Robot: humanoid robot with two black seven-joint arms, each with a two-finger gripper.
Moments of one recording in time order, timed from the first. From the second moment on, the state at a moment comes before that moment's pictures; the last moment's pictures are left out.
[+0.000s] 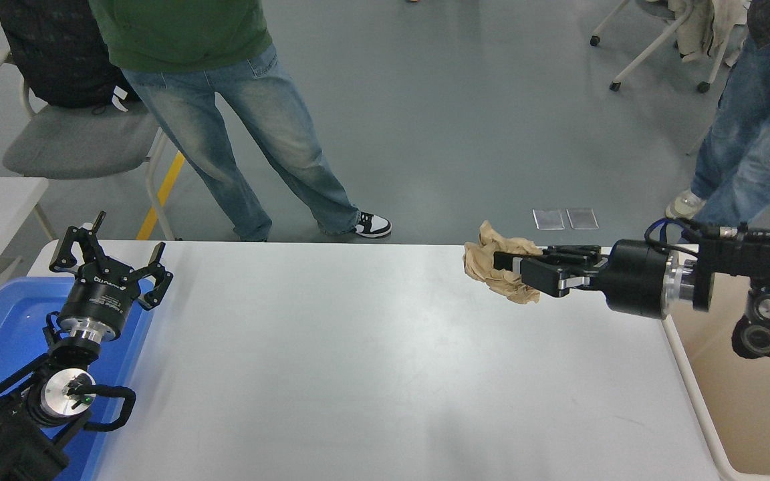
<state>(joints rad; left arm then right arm) -0.43 0.44 -0.89 -0.65 0.01 -0.51 -0.56 1.29 -1.03 -0.07 1.62 -1.13 0.00 0.38</state>
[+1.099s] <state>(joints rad) -0.43 0.44 -0.89 -0.65 0.01 -0.51 -0.56 0.98 -1.08 0.01 0.87 -0.59 0.07 0.39</state>
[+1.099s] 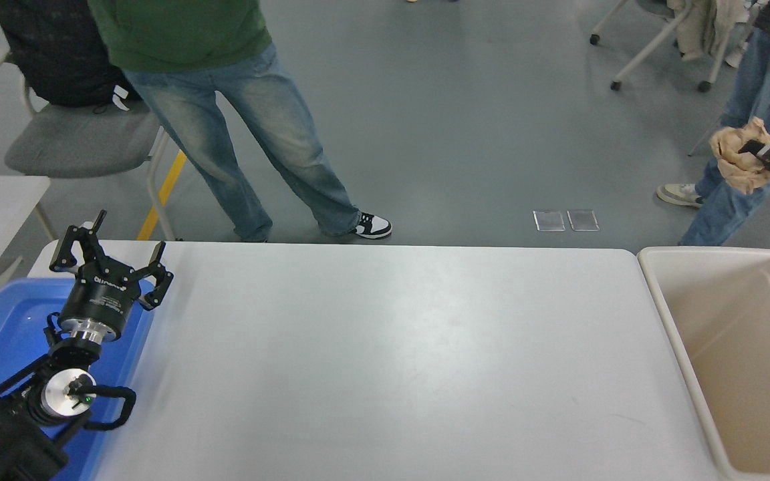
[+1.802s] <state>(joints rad) -0.43 0.44 -0.89 -0.65 0.01 -0.51 -0.56 0.68 -0.56 -0.09 0.03 -0.51 0.08 0.33</state>
